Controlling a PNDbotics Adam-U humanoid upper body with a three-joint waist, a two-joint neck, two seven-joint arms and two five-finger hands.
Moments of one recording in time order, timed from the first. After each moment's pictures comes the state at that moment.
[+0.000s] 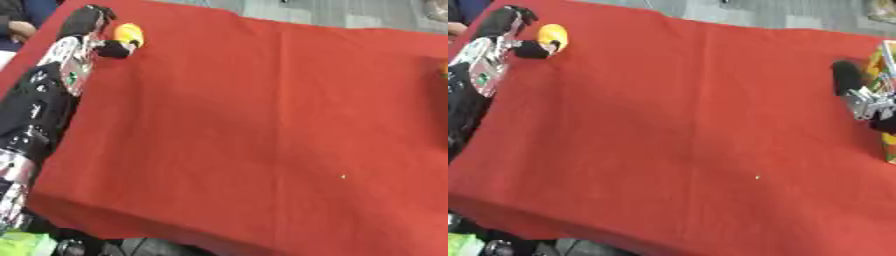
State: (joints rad) left arm -0.86 0.60 0.04 -0.77 -0.96 0.17 0.00; right arm -0.58 -0.53 0.15 -1.98 0.57 -0.59 0.16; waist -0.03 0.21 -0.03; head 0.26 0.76
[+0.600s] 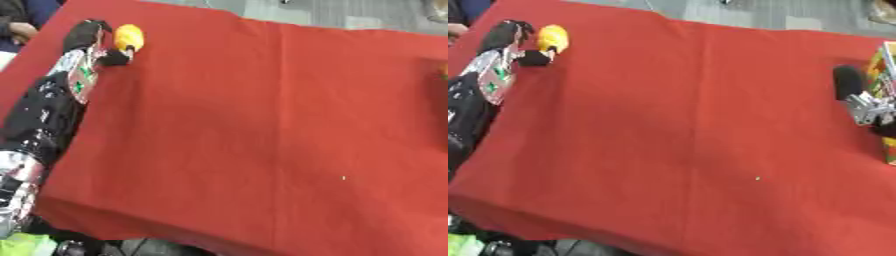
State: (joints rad) left arm -0.86 0.56 0.08 -0.71 -0.90 0.24 0.07; right arm -0.57 -0.51 0.15 -1.98 0.57 -0.59 0.17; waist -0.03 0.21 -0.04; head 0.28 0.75
